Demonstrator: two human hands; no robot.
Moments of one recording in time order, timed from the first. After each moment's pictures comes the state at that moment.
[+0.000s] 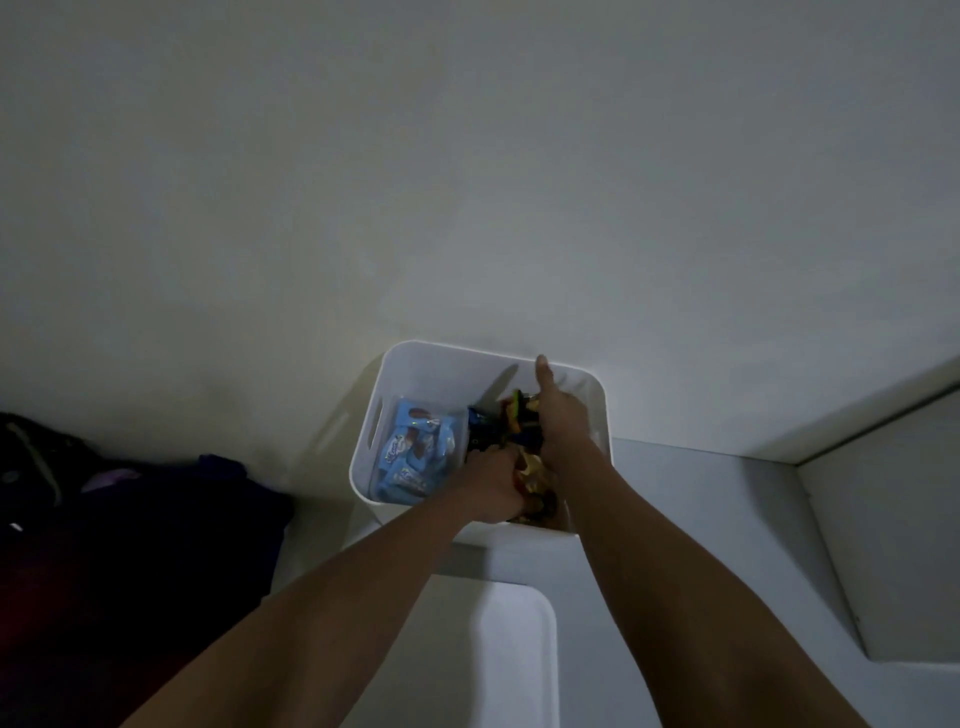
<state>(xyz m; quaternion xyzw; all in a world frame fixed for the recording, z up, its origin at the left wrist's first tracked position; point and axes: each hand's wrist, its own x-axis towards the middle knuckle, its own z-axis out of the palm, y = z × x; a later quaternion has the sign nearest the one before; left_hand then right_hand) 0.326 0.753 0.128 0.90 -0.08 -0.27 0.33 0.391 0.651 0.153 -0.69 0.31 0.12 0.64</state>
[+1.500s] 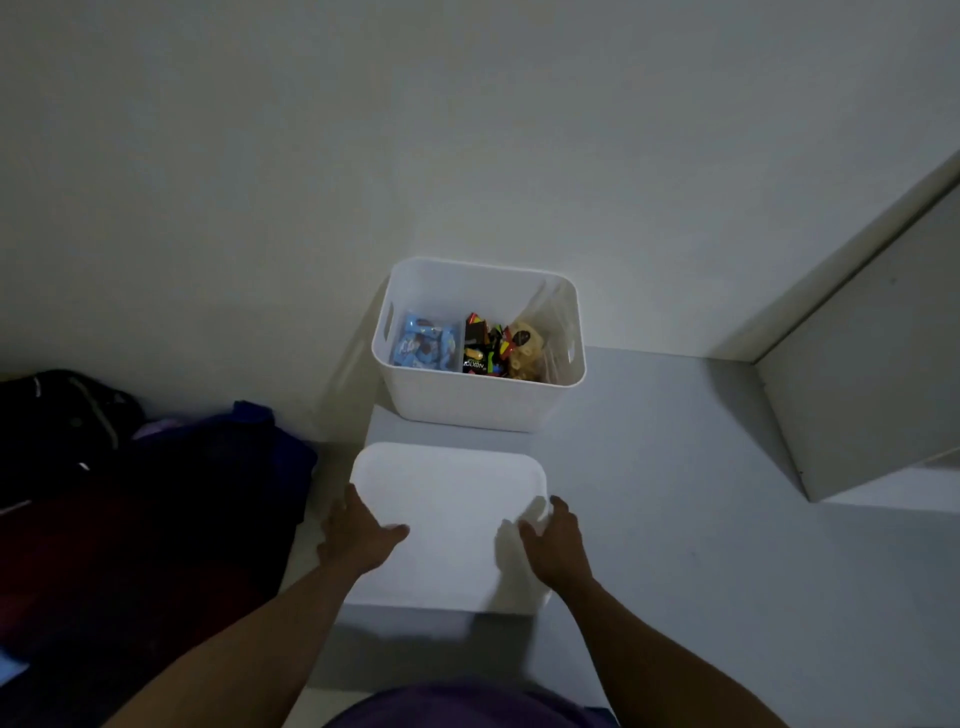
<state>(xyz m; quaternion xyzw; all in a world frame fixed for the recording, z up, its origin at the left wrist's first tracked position) 0.076 0.869 -0.004 0.87 0.29 -0.18 0.36 0.078 0.592 0.030 -0.89 0.19 0.20 0.38</state>
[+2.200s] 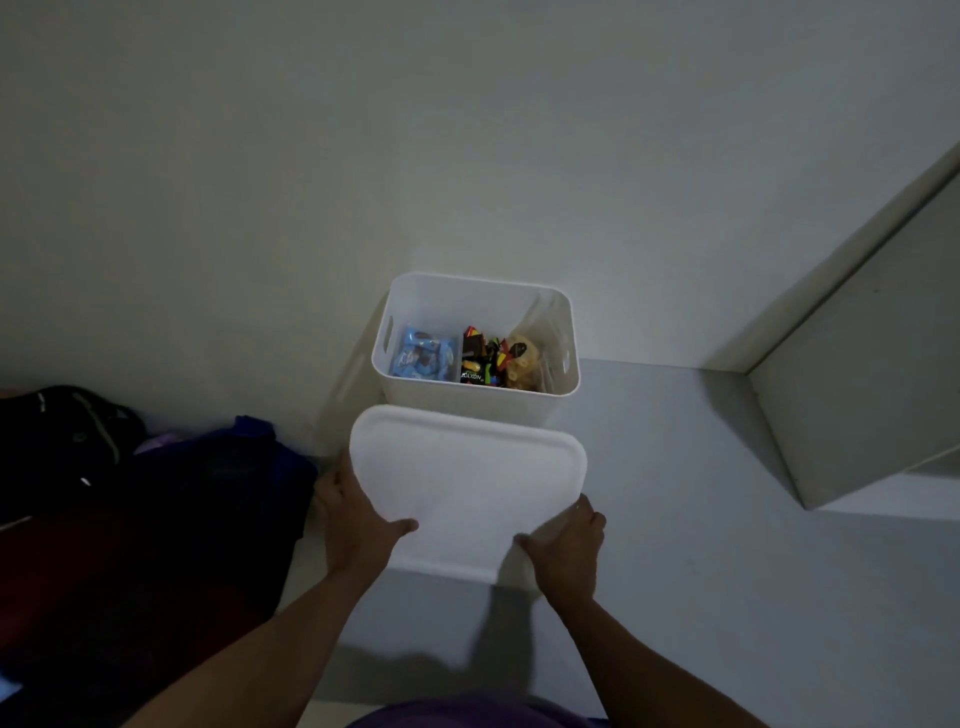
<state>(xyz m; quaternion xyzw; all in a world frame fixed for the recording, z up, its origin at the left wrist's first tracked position) 0.071 0.842 0.068 0.89 0.24 0.06 0.39 0.066 0.594 0.055 -0.88 0.23 0.03 0.42</state>
